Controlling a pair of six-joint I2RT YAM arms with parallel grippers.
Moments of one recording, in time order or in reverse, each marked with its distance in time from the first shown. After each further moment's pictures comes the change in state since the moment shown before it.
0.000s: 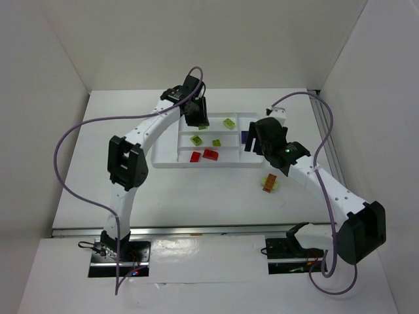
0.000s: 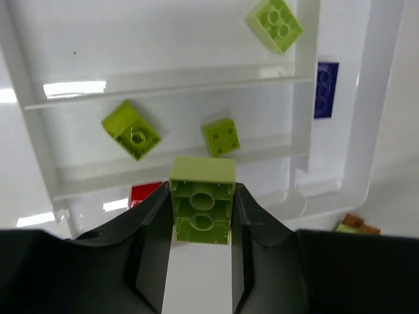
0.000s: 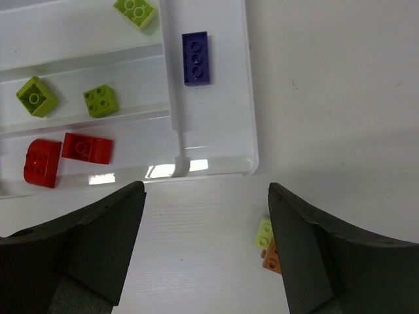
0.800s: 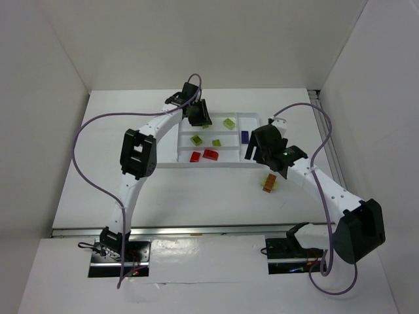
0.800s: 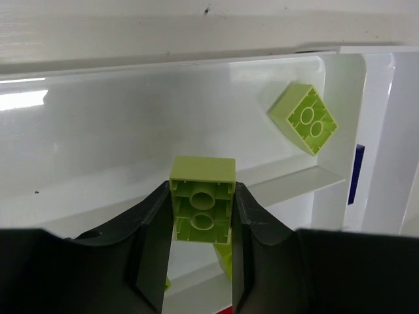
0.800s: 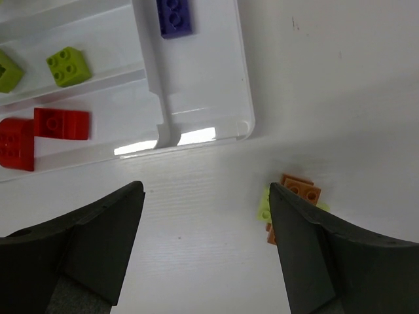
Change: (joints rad) left arm 0.097 0.340 0.149 0.255 0.177 -0.007; right arm -0.024 -0.002 -0.081 -0.037 -0.046 0.121
